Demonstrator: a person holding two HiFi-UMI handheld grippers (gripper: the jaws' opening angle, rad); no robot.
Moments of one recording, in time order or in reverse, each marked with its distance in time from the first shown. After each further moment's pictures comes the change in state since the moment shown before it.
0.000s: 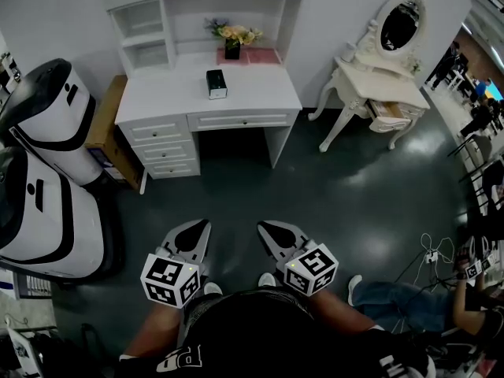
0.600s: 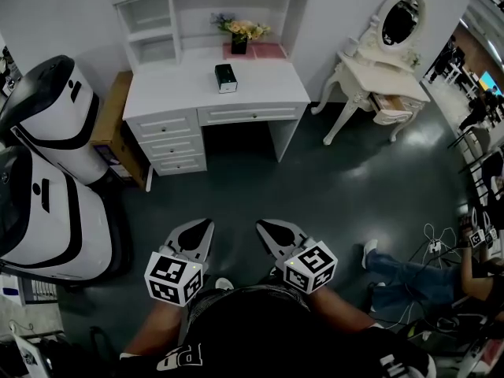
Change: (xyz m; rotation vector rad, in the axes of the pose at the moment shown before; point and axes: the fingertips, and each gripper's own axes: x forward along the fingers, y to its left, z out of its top) left arm -0.045 0.045 -0.023 0.016 0.037 -0.039; right arm 0.041 0.062 -0.018 0.016 0.009 -0.012
